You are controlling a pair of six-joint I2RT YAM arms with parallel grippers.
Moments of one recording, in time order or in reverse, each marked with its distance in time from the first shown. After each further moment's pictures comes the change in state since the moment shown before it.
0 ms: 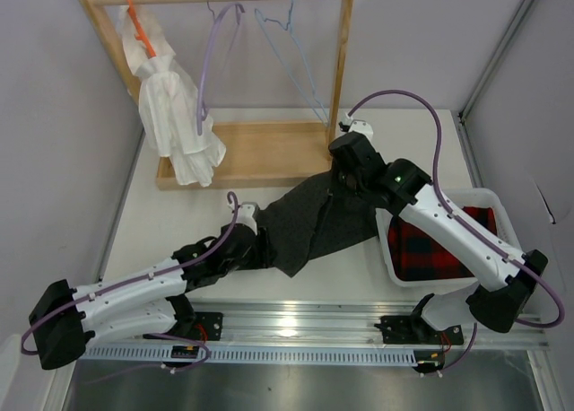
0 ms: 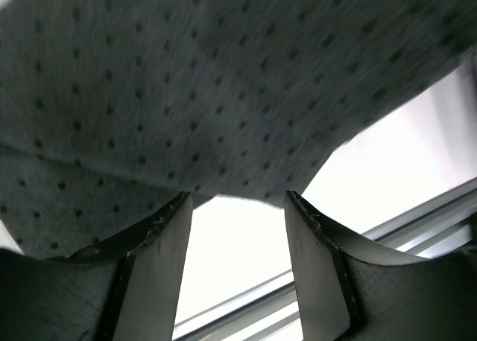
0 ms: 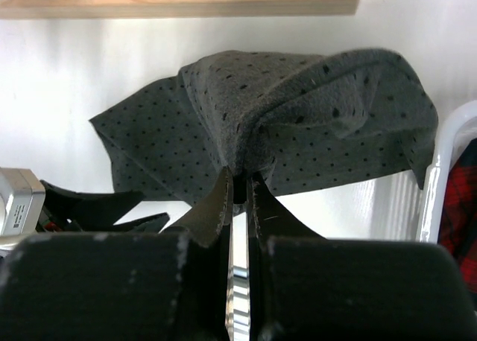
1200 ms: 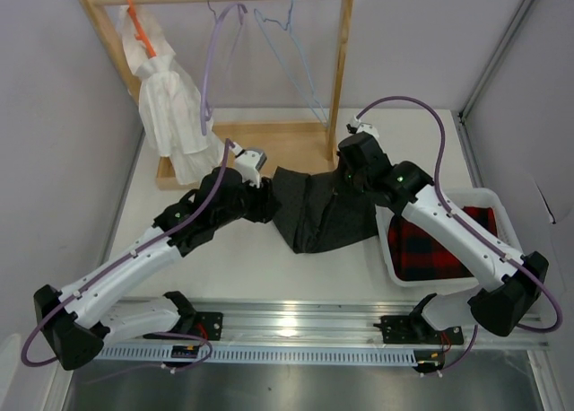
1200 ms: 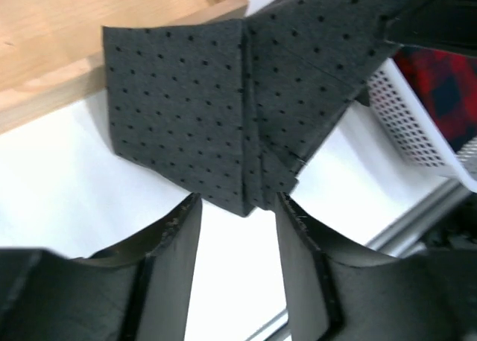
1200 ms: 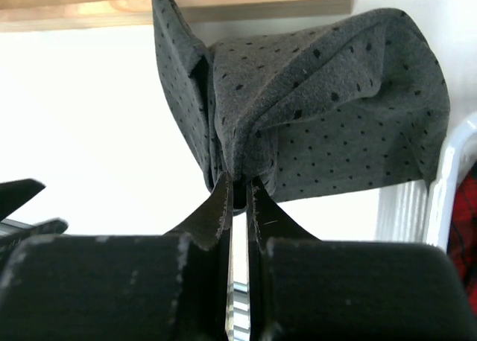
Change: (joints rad) left arm 0.200 0.119 0.465 -0.128 0.202 0.383; right arm -0.094 -0.027 -0.130 0.110 -0.098 -0.011
